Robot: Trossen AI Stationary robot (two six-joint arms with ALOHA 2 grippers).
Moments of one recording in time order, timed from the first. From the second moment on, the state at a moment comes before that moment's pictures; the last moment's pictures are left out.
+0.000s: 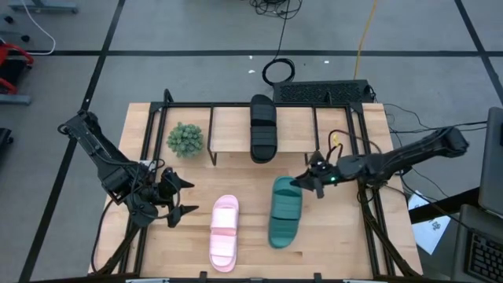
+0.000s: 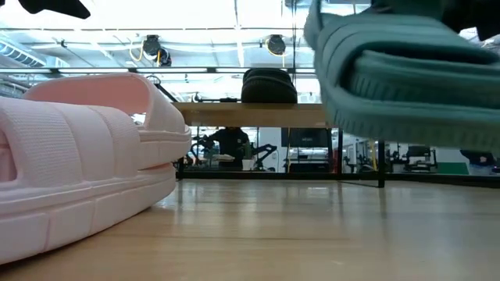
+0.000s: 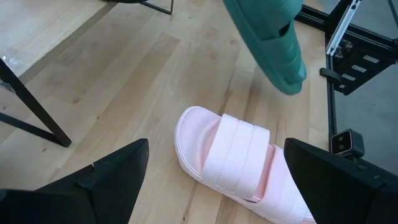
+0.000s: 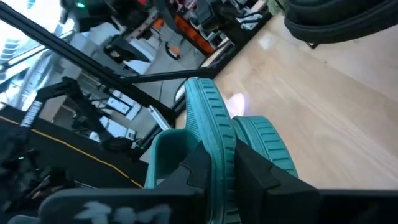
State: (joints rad) left arm -0.81 1.06 0.97 -0.81 -0.69 -1.00; right arm 0.24 0.90 0.42 0.28 0.10 0.93
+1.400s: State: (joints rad) left arm -0.75 1.06 0.97 -0.81 -0.65 -1.00; right arm -0.71 1.12 1.45 -0.81 -0.55 0.31
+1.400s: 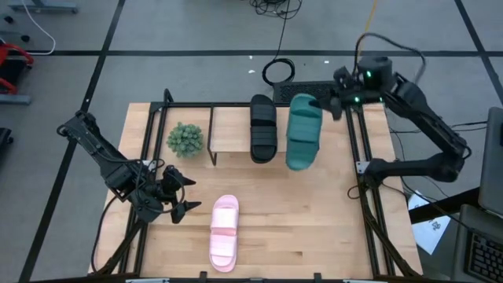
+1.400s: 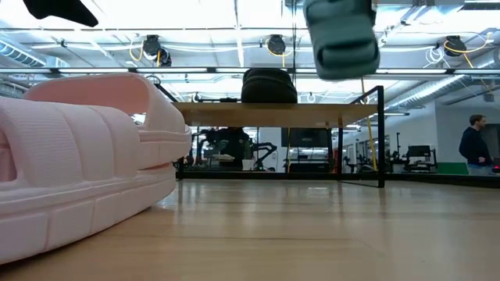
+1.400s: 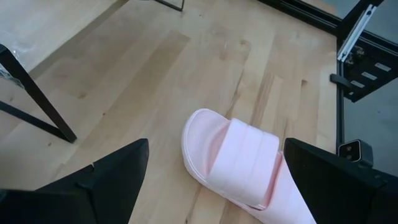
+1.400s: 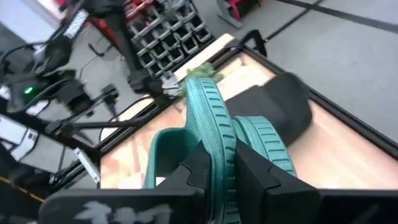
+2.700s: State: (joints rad) left arm -0.67 1.06 0.97 -0.81 -0.62 -1.03; right arm -1.09 1.53 1.45 -0.78 -1.11 0.22
